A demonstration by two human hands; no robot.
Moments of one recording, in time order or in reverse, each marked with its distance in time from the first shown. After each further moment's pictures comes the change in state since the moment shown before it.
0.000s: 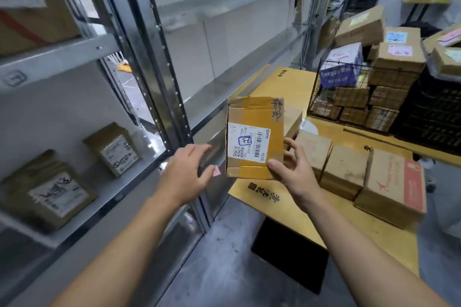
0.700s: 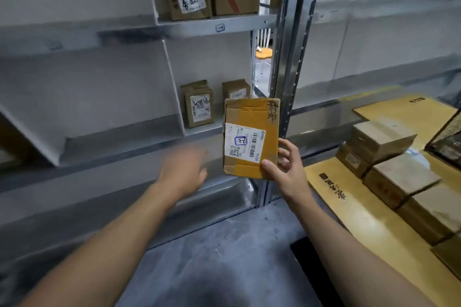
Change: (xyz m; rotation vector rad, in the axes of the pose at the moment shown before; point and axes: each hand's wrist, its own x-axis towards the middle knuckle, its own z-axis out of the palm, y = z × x) left_hand -0.268 0.027 -0.078 0.531 -0.053 -0.655; right_hand -0.139 -0.001 0.104 -0.029 -0.591 -0.104
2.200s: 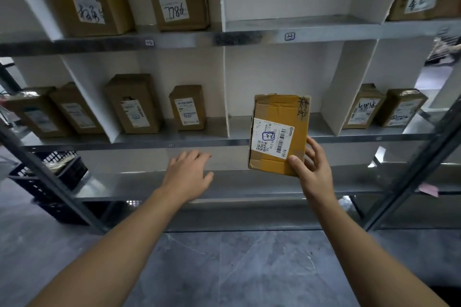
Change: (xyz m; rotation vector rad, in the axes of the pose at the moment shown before) left_hand -0.260 -0.381 -0.031 -0.073 0.009 -0.391; right_hand -0.100 -0.049 0.400 0.143 -0.226 -0.012
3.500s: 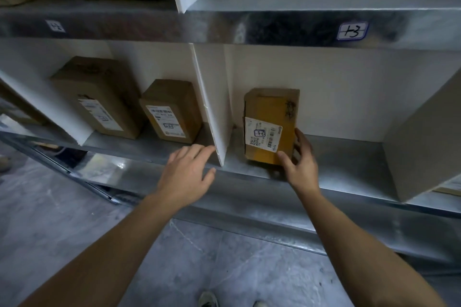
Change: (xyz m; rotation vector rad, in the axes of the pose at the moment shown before) left_hand 0.235 0.007 0.070 -0.013 -0.021 -0.145; right_hand 0.317 0.148 0.049 -0.367 -0.229 0.109
